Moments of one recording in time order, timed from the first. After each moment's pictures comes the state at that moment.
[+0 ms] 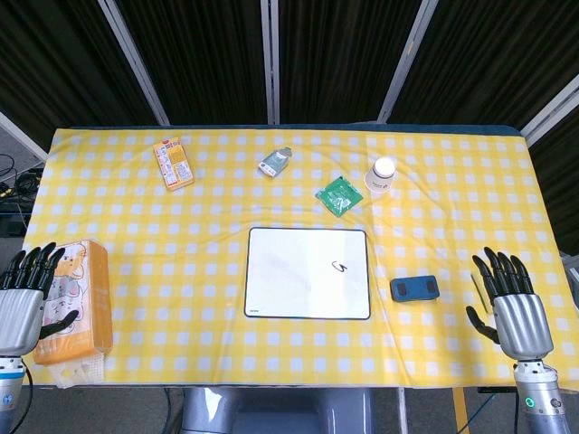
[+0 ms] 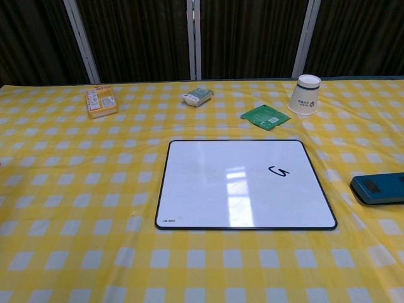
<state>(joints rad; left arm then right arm) -0.08 -1.21 -0.05 -1.59 1.54 1.54 0.15 0.11 -1.27 0.07 -1.47 -1.60 1.56 -0.06</state>
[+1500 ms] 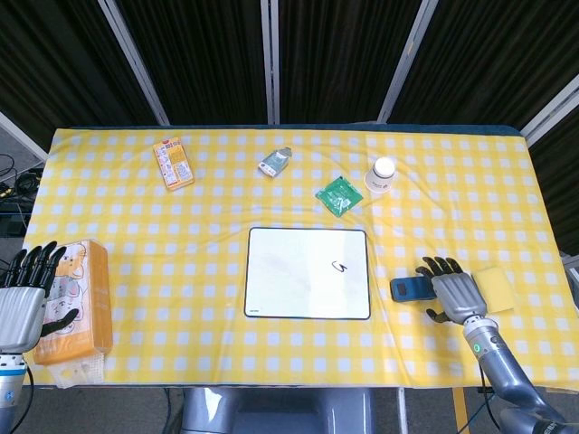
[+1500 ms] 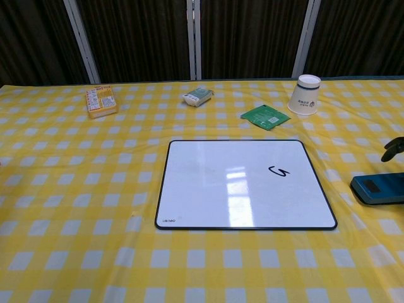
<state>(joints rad) -0.09 -1.22 -0.05 -1.58 1.52 1.53 0.17 0.43 -1.22 0.08 -1.59 -1.15 0.90 -0.32</state>
